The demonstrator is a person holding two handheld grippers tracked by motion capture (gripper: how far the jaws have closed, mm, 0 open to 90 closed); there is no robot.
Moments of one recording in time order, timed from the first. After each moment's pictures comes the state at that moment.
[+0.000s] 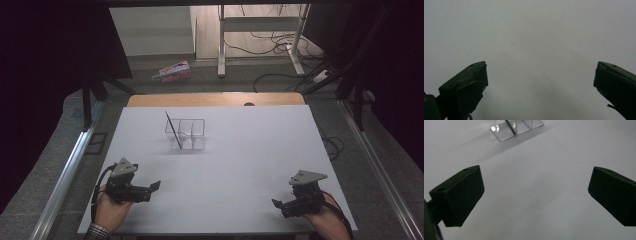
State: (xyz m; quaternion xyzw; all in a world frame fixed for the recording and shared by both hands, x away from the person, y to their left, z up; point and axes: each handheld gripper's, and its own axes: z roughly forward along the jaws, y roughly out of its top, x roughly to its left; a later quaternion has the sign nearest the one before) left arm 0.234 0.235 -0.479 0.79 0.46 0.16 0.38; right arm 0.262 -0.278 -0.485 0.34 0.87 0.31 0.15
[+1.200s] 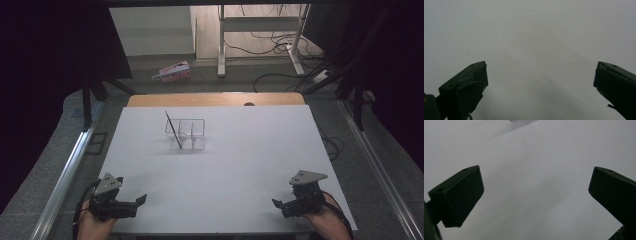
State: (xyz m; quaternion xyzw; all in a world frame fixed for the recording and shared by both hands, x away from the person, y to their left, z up) left arm 0.193 0.262 -0.488 0.78 0.47 0.18 0.36; right arm 0.262 -0.279 -0.485 0.34 0.87 0.31 0.15
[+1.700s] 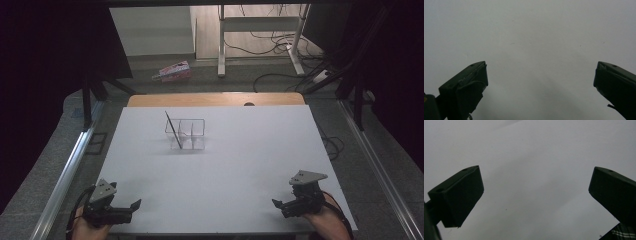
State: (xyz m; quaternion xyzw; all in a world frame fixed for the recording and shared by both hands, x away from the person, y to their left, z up) left arm 0.179 0.270 -0.494 0.78 0.48 0.19 0.34; right arm 0.262 -0.279 -0.485 0.34 0.87 0.31 0.15
